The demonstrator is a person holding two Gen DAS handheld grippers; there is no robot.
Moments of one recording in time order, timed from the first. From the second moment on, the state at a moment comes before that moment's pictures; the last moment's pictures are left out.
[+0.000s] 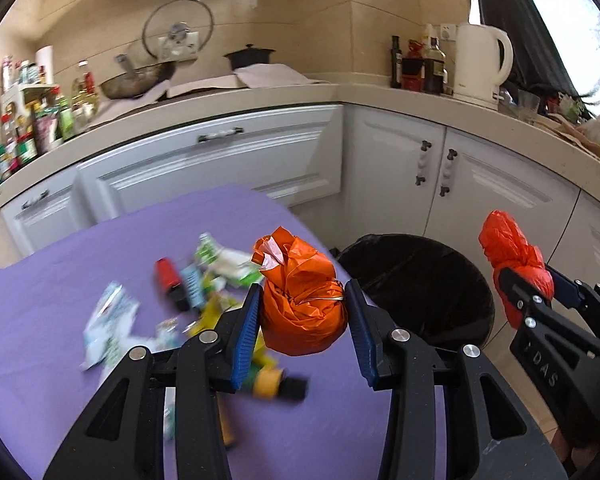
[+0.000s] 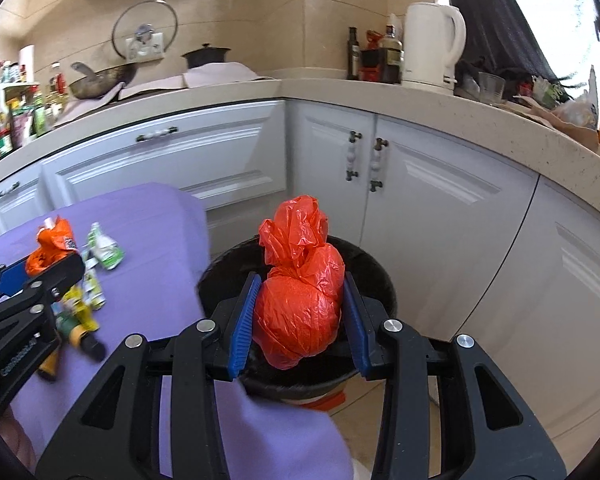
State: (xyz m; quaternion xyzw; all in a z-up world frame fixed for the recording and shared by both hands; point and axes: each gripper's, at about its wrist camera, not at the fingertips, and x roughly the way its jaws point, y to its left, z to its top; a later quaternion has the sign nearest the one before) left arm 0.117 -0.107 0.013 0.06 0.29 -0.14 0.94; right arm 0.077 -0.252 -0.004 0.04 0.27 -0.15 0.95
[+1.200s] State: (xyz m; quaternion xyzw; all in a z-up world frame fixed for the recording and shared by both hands) left arm 0.192 -0.180 -0.022 0.10 0.35 -0.15 0.92; right arm 0.139 -0.316 -0.038 0.08 0.31 -0.17 0.93
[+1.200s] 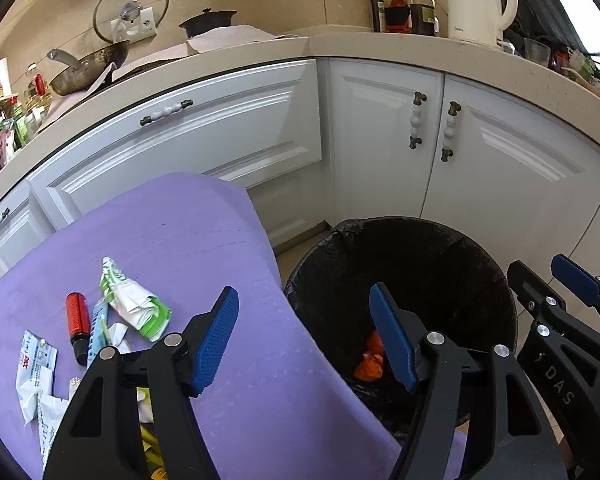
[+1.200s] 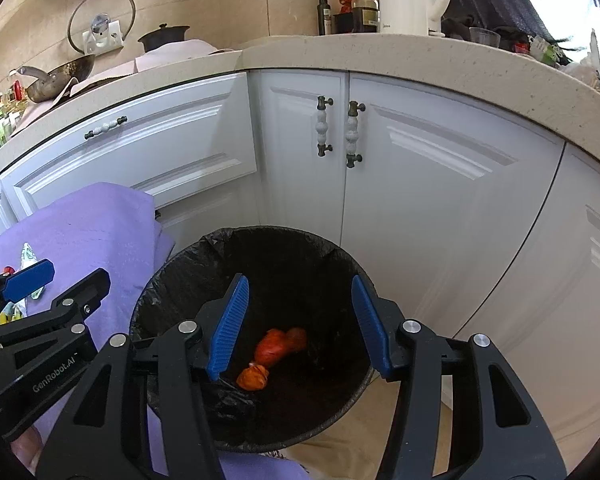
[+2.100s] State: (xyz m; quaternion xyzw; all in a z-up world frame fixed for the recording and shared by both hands) left arm 0.121 0.001 0.002 0.05 0.35 -0.02 0.93; right arm 0.100 -0.168 -0.023 0.03 0.32 -0.03 0.95
